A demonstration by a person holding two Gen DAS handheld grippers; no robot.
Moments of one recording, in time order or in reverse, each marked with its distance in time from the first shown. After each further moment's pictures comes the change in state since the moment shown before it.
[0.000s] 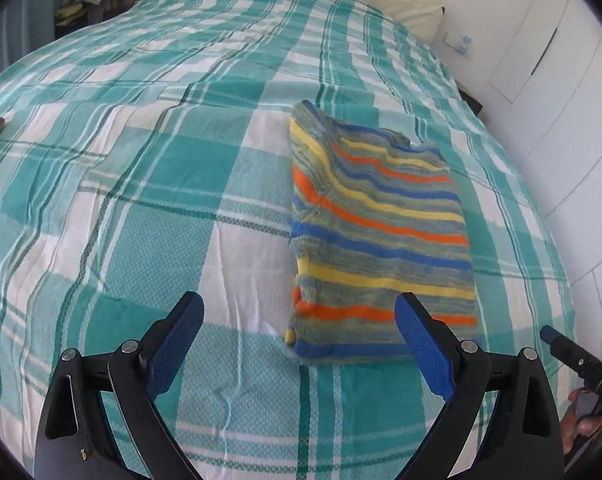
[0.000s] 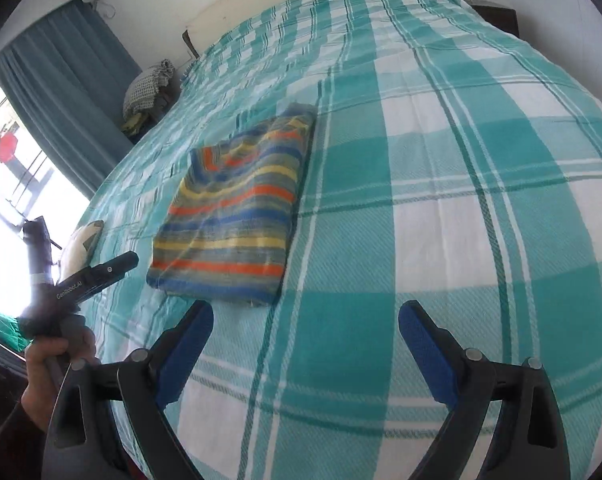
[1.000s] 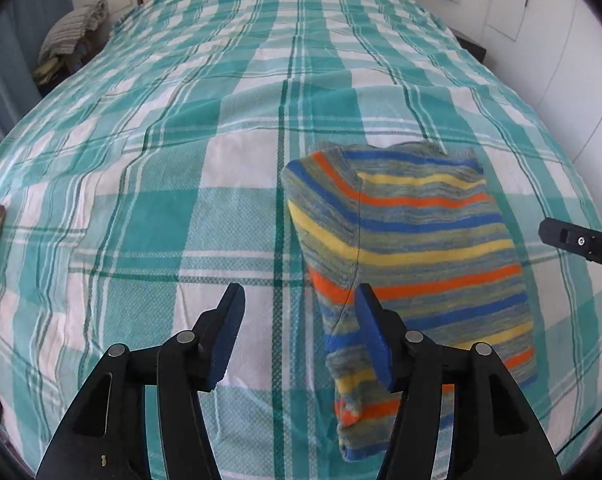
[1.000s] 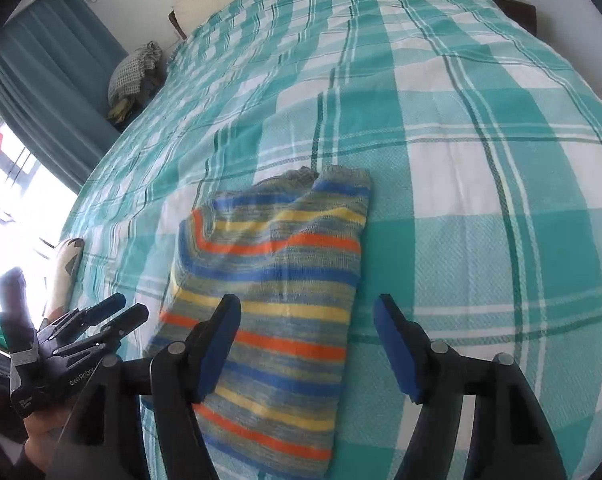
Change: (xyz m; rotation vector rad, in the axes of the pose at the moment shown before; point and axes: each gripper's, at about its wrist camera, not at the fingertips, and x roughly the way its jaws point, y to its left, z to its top) left arm 0.001 -0.066 0.013 0.216 0.028 0.184; right arm 0.043 0.002 0.088 -0.022 0.088 -0.077
